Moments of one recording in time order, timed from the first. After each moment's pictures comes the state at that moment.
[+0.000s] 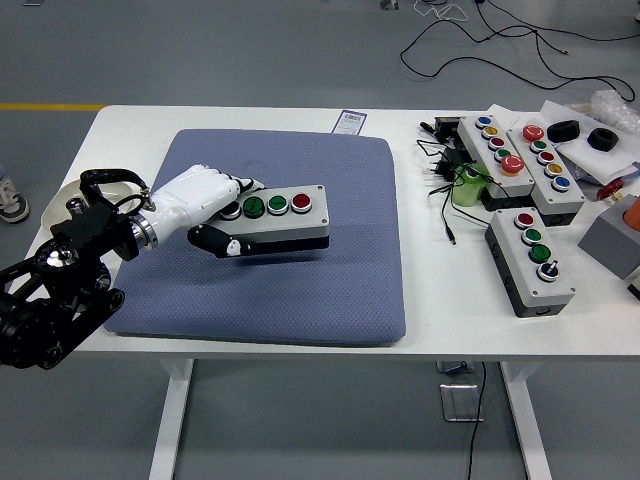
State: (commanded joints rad) left arm -0.73 0.40 -0.67 -1.01 2.14 0.21 -0.24; right arm 0.14 -0.03 1.58 0.18 -1.99 -0.21 -0.28
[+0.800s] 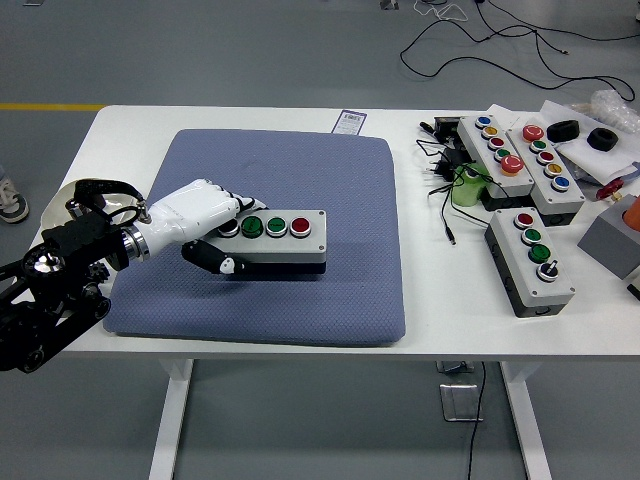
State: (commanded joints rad) left arm -0.76 0.45 -0.55 -0.98 2.00 0.23 -0.30; right arm 0.14 -0.03 1.59 0.18 -2.01 -0.21 -0.28
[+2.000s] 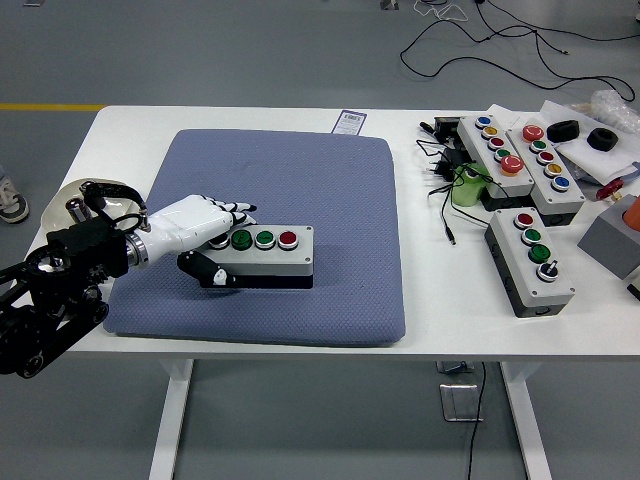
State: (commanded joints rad) left arm -0.74 0.44 -0.60 -0.98 2.03 0.06 -0.25; right arm 0.14 -0.03 1.59 0.18 -2.00 -0.21 -0.28
